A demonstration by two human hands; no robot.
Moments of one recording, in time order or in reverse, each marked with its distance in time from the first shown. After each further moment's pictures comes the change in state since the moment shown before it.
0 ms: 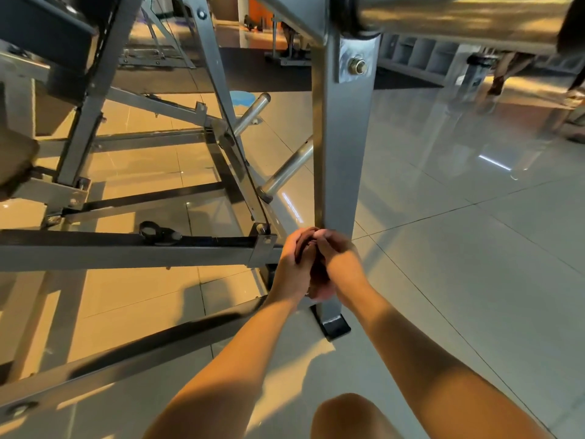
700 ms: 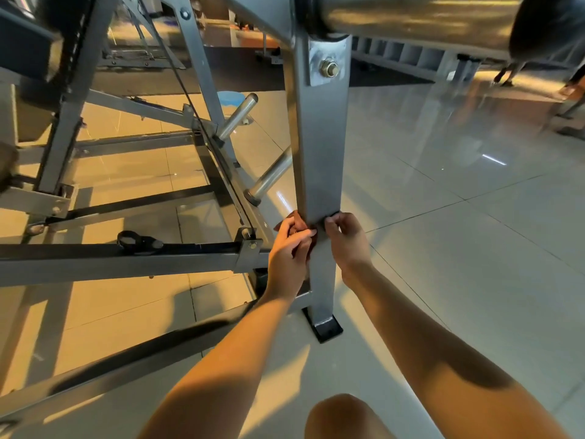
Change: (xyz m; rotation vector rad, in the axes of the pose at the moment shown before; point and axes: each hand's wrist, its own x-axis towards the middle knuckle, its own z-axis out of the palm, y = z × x) left_hand 0.037 -0.018 0.021 0.225 0.088 0.413; right_hand 0.050 -0.008 -0.034 -0.117 0.101 -0.135
